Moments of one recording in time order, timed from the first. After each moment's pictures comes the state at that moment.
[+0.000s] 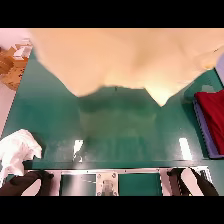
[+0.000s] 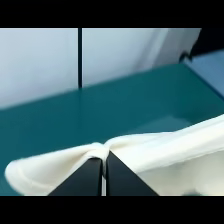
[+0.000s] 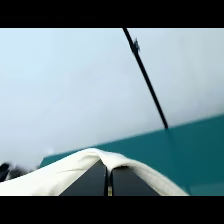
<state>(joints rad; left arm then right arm) -0.07 -0.93 1.95 1.11 -1.17 -1.40 -0.73 -0.79 1.65 -0.48 1.18 1.41</state>
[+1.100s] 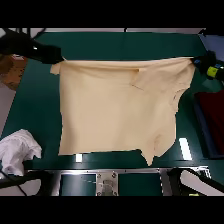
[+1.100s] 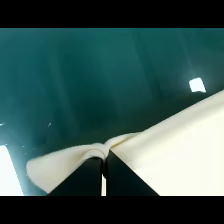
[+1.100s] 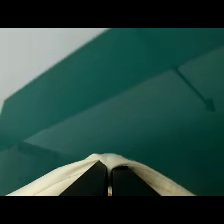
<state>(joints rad) -0.07 -1.41 1.64 1.16 -1.20 -1.34 -0.39 -1.17 1.08 -0.51 0.79 1.16</state>
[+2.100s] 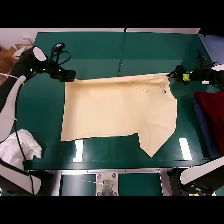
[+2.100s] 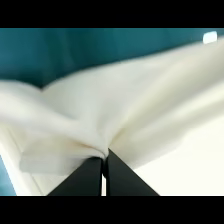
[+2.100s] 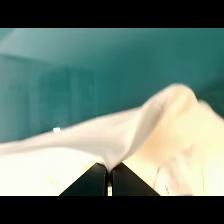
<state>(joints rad) -0.07 -1.73 1.62 1.21 -1.12 -1.33 -0.38 -1.80 1.53 -0.71 1.08 1.19</state>
